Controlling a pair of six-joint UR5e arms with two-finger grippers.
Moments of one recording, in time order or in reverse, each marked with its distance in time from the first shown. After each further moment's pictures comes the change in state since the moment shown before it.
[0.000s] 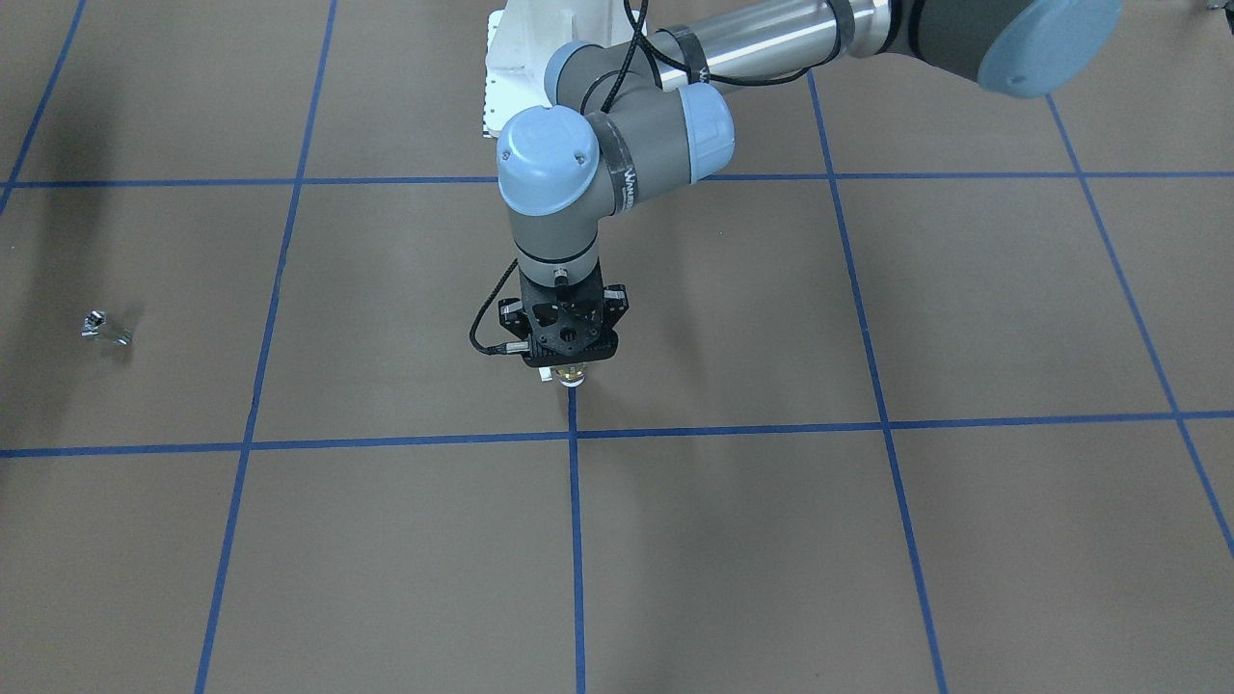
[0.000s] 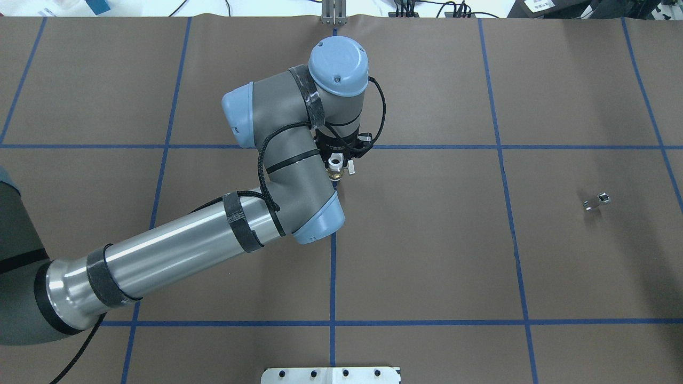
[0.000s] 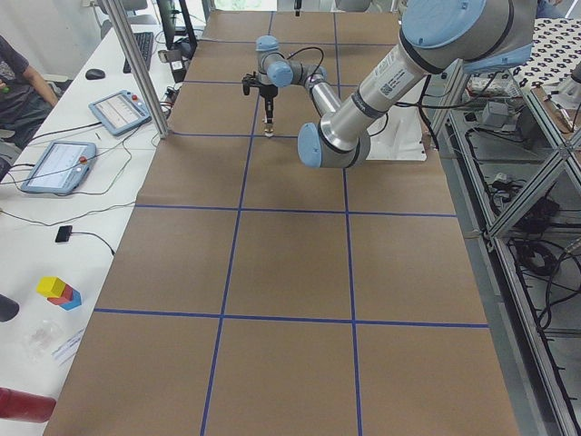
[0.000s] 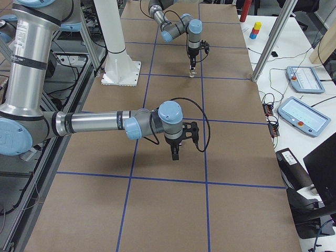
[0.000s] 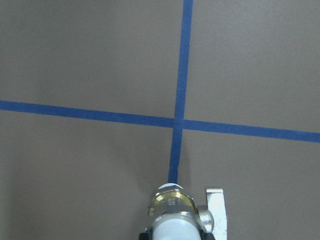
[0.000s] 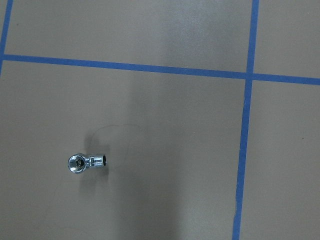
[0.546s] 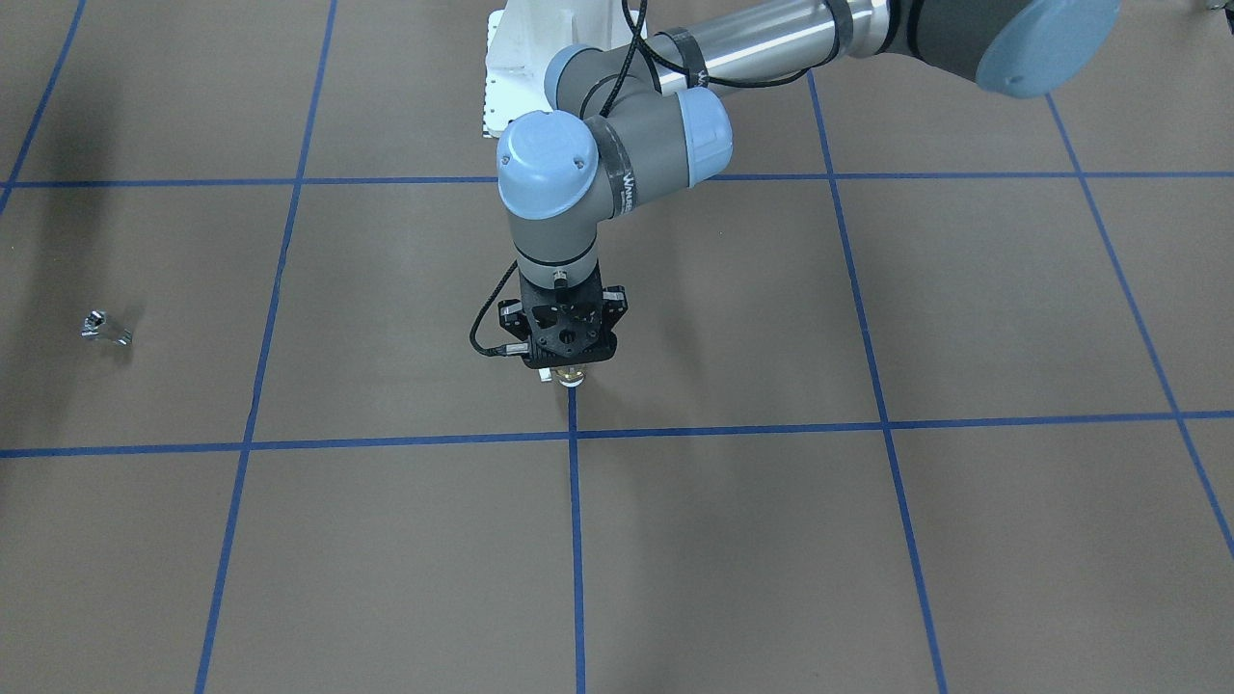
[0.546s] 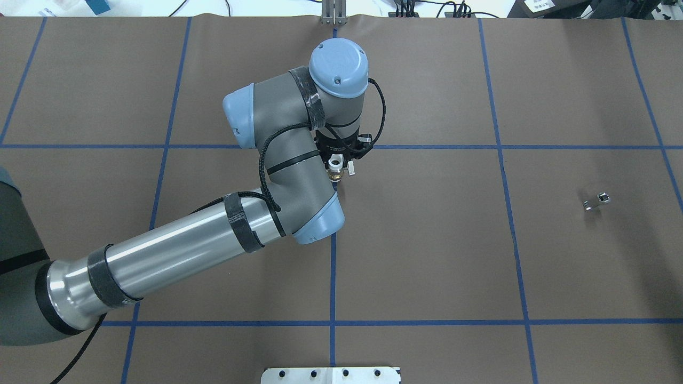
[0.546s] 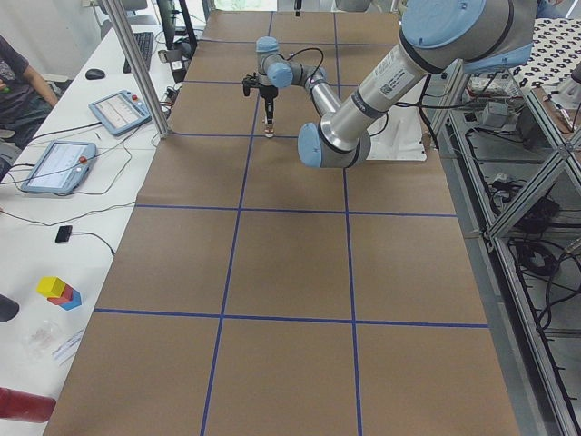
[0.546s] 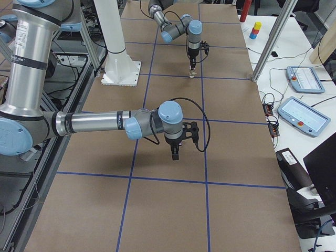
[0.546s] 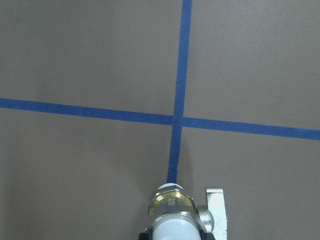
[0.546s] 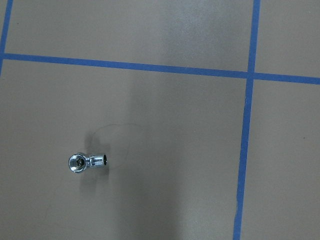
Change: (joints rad) left arm 0.001 0.000 0.009 -0.006 -0.001 -0.001; right arm -0.002 0.000 0.000 0.000 0.000 0.000
